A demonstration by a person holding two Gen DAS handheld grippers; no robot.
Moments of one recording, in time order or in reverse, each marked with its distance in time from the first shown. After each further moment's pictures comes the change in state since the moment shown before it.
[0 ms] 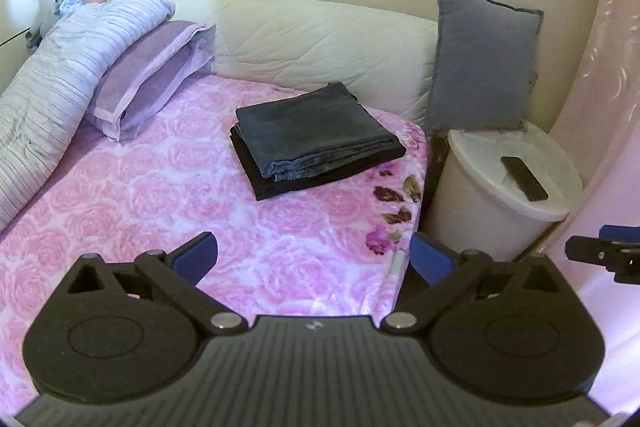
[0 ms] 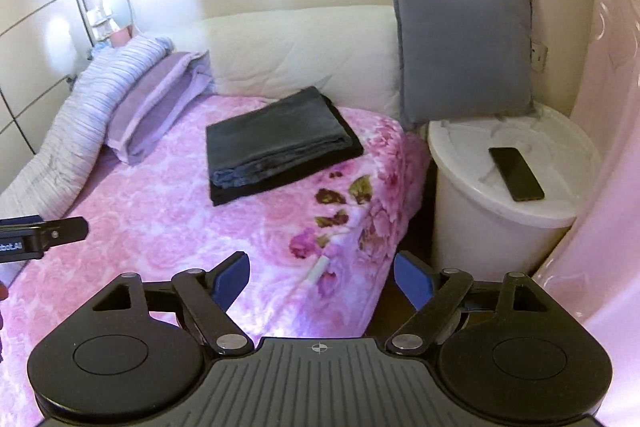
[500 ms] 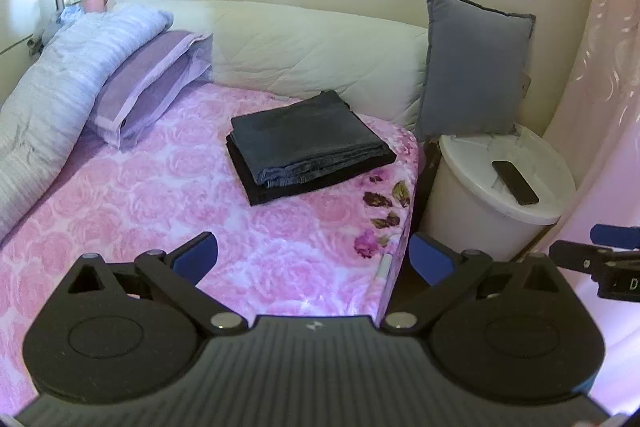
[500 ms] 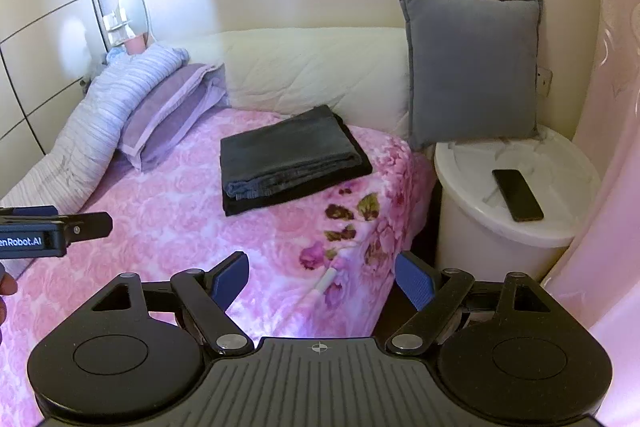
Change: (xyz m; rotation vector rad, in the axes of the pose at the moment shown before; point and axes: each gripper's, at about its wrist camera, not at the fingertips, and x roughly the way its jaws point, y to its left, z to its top) left arm -0.020 -0.022 0.003 -0.007 -0.015 0.009; right arm -0.020 0.008 0.000 -0.041 -0.039 0.009
